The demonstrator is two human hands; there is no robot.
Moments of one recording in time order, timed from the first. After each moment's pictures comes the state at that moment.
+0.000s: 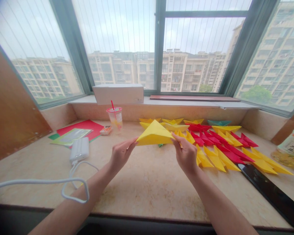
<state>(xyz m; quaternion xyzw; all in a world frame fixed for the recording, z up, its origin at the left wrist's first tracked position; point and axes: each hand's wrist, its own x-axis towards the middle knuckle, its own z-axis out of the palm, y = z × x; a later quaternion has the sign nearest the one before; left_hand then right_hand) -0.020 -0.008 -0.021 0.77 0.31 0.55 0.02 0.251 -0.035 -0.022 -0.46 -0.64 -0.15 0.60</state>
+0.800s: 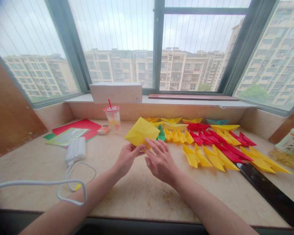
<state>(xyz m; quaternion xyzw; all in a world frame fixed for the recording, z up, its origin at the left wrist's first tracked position) 0.020 -0.024 -0.023 0.52 0.26 0.54 0.61 0.196 -0.049 -0.033 -0.34 -0.85 -0.16 0.37</state>
